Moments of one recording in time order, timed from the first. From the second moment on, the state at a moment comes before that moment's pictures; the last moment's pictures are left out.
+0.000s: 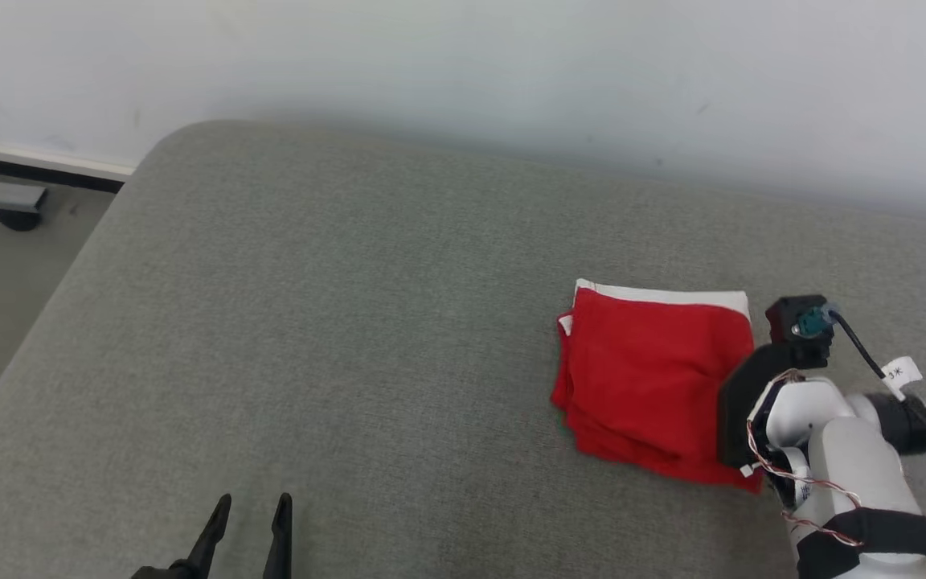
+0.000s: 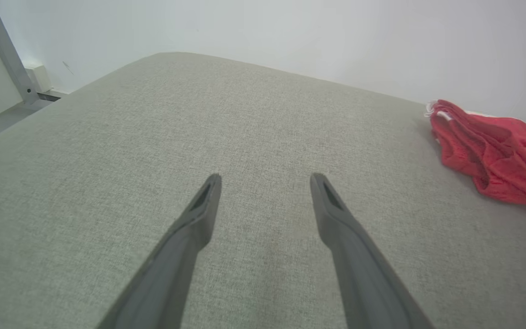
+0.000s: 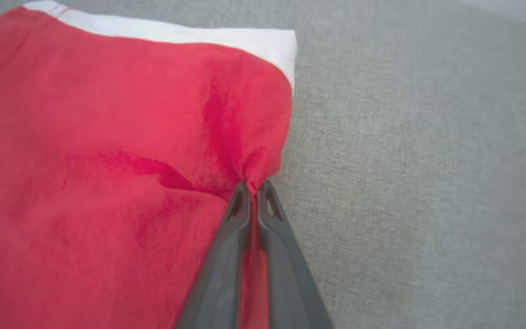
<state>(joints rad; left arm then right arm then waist) 0.01 0.16 -0.17 0.27 -0.35 -0.10 -0.26 -0.47 -0.06 -0.18 0.54 -0.11 0.13 0.61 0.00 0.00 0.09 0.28</state>
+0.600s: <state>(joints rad) -0.04 0.13 -0.18 0.18 -0.31 -0.09 -0.26 -0.47 -0.54 0.17 0.12 0.07 0.13 0.85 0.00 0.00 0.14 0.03</state>
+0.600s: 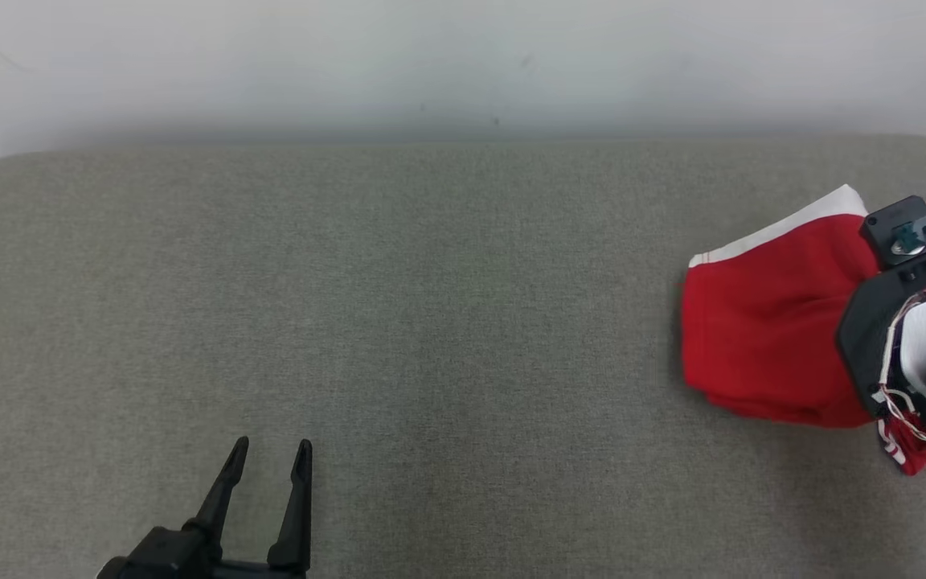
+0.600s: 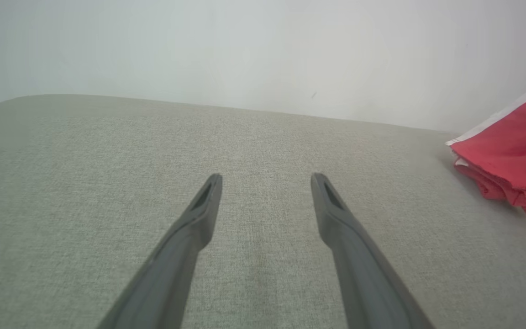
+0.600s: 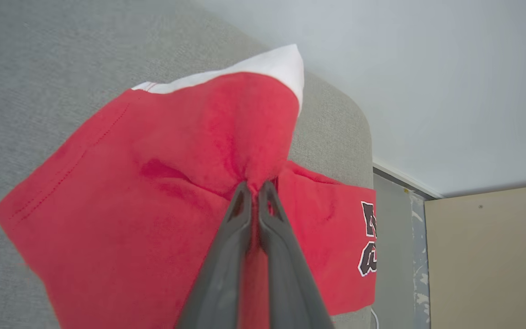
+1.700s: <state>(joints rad) -0.13 0.18 -0.24 0.18 -0.30 -0.11 -0.26 -0.39 -0.66 -0.19 0.43 -0.19 0.13 0.51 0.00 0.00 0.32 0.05</state>
